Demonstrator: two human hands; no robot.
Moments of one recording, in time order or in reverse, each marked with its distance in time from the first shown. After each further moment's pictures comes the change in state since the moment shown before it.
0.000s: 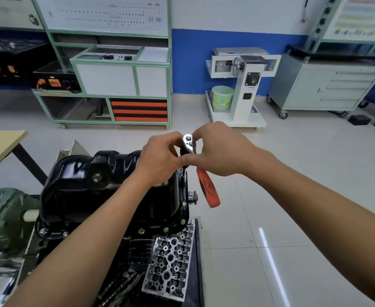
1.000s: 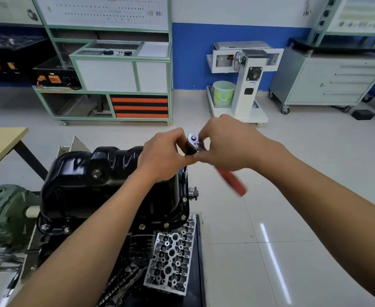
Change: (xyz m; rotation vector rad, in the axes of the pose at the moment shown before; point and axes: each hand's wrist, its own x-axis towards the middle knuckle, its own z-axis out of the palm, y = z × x) left_hand -0.005 0.013 0.003 0.274 -0.013 -0.118; right_hand -0.004 0.009 -0.008 -0.138 -0.012 -0.006
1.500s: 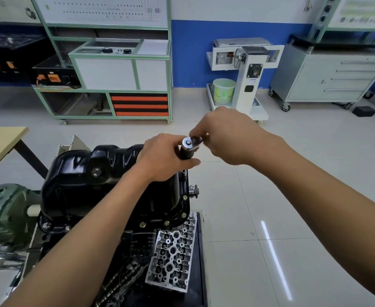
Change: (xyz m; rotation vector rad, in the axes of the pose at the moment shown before) left_hand -0.002 -0.002 -0.007 0.082 -0.148 0.051; right_hand 0.006 0.001 -0.002 -0.044 0.056 -0.120
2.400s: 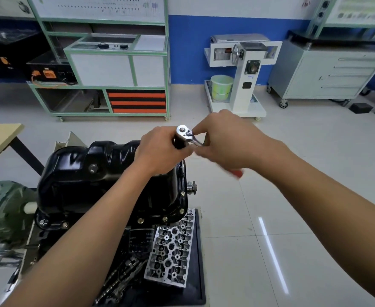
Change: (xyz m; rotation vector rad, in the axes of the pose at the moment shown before) left_hand 0.003 0.005 0.004 -0.010 0.112 -0.048; right_hand -0.015 -0.006 0.004 0.109 -0.022 0.116
